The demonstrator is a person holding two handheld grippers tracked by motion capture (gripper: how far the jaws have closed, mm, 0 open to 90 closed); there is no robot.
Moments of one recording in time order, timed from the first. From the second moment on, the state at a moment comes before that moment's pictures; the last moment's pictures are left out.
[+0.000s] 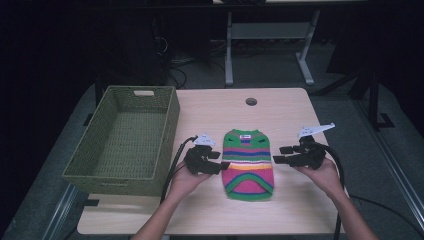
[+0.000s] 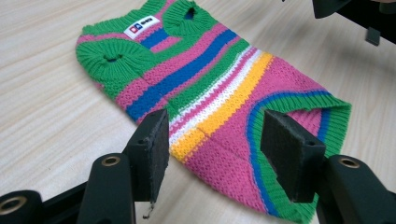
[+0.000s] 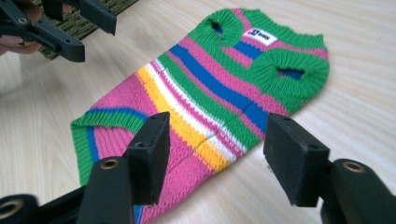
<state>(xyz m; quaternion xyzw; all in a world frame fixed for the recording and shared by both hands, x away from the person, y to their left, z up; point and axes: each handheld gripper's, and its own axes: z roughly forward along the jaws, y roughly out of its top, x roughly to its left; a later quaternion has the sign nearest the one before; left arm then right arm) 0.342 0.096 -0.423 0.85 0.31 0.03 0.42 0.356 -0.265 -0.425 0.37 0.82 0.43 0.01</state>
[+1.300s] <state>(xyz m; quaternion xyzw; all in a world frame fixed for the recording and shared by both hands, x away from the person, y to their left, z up) 0.305 0.117 -0.426 0.85 0.31 0.04 0.43 0.311 -0.289 -0.439 0.37 0.82 0.43 0.00</state>
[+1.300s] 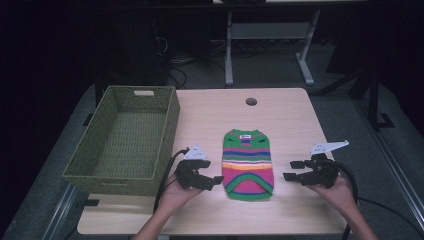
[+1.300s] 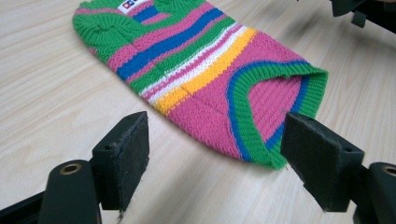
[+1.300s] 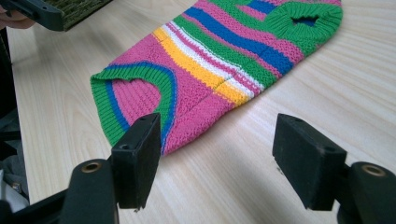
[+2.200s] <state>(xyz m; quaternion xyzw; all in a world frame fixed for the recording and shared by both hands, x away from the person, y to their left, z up) 0.274 0.125 -0.428 0.85 0.30 0.04 0.43 0.273 -0.325 -0.457 0.39 0.80 0.45 0.02</state>
